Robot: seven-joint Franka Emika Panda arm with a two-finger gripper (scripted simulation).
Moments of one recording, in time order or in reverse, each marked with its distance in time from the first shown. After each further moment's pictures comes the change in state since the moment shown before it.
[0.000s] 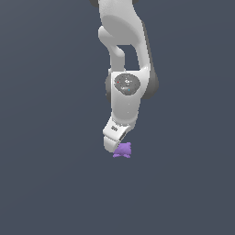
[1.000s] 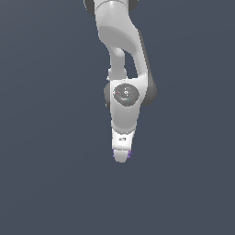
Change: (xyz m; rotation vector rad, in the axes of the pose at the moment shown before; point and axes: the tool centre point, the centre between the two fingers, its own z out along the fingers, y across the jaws) arm 0.011 0.013 0.020 0.008 0.010 -0.469
